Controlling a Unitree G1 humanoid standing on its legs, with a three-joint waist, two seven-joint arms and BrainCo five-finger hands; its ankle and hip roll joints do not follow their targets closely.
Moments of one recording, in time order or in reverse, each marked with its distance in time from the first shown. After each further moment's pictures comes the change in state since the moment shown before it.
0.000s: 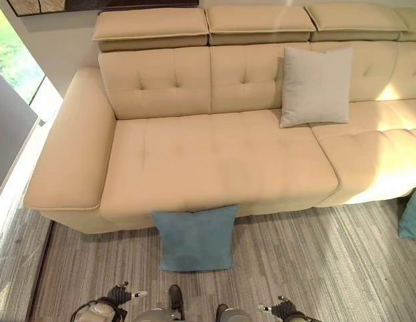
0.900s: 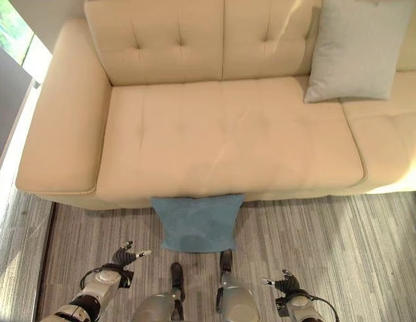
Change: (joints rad) left arm -0.100 -0.002 0.000 -0.167 -0.130 -0.033 0.053; right arm -0.045 -0.039 -0.025 -0.036 0.040 -0.029 -0.052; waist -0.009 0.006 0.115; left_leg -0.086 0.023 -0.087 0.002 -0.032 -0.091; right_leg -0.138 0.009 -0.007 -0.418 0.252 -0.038
